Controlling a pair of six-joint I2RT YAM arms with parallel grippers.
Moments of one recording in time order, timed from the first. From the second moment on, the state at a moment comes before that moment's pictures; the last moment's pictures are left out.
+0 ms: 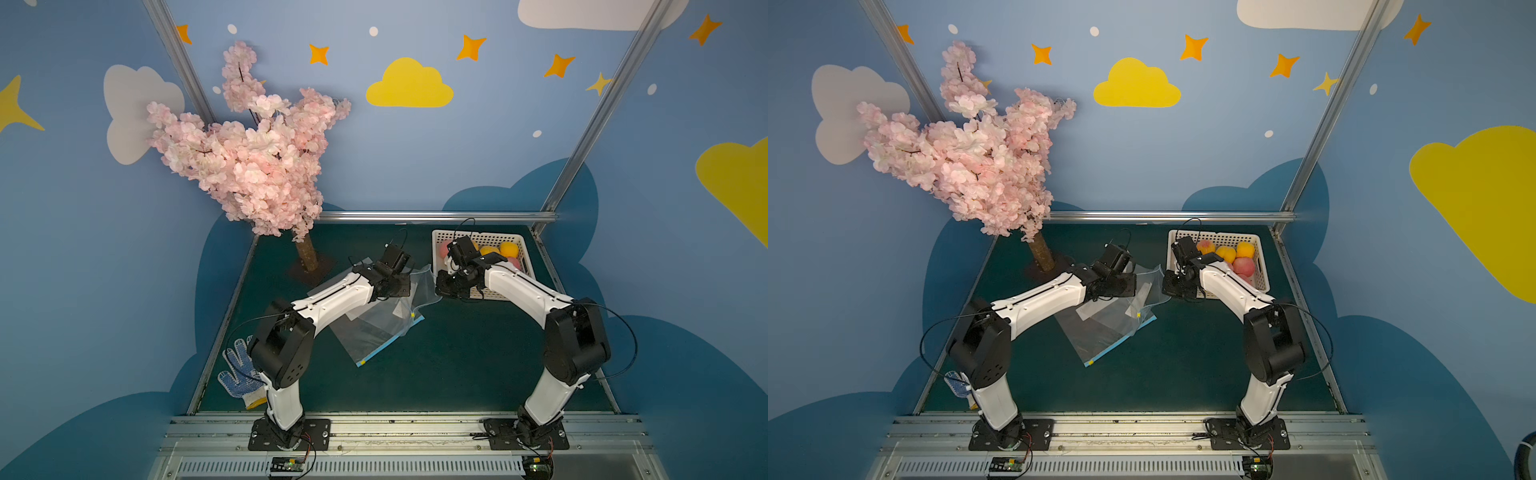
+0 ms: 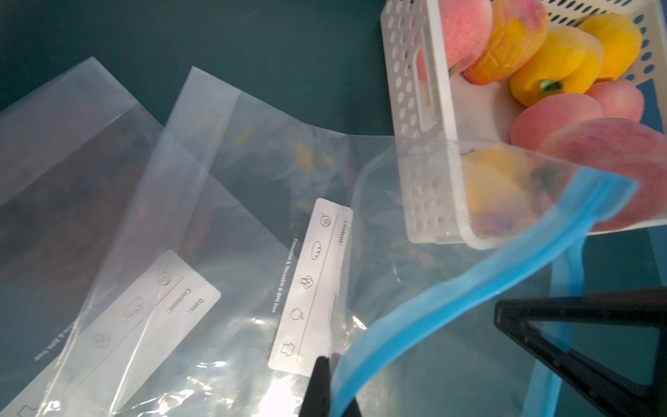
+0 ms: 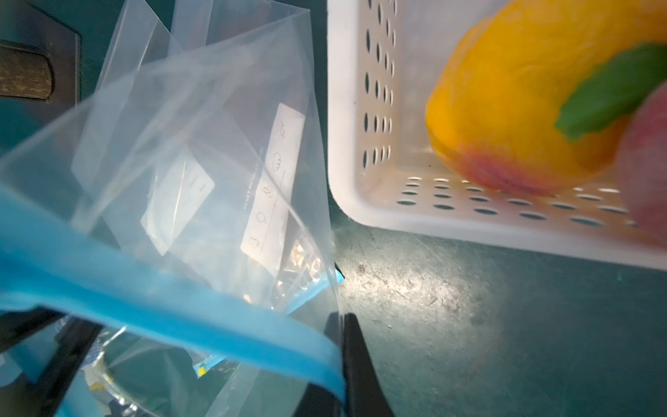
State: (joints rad) left arm -0.65 1.81 1.40 -0.52 -0.06 -0.55; right arm 0.49 1.77 1.37 -0.75 -0.21 0.56
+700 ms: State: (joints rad) left arm -0.75 1.59 1.83 -0.82 -0.37 -0.20; right arm 0.51 1.58 1.60 -0.75 -0.33 0.55
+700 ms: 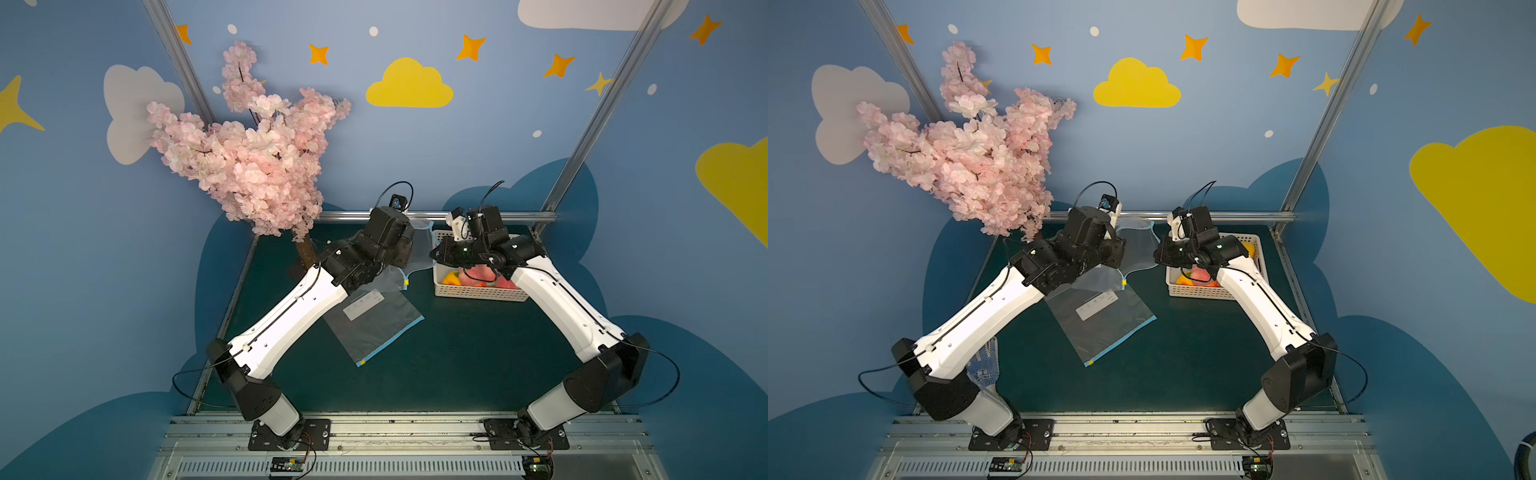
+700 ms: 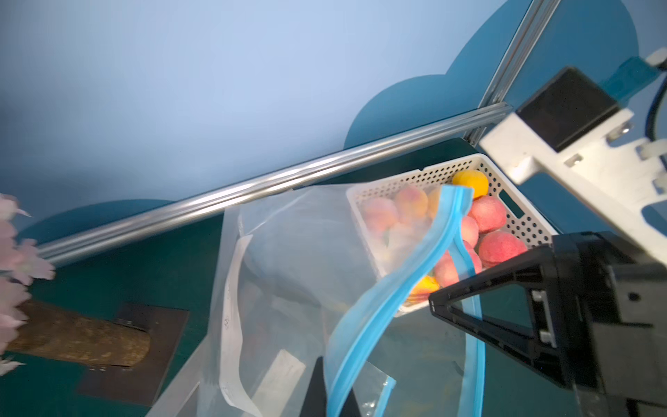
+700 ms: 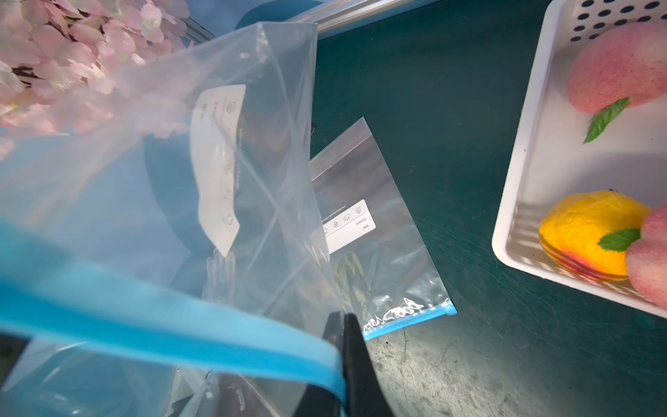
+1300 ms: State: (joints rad) left arm -0.66 1.79 1.79 -0.90 -0.19 -0.26; right arm 0.49 1.79 1.40 -0.68 -0.35 0.56
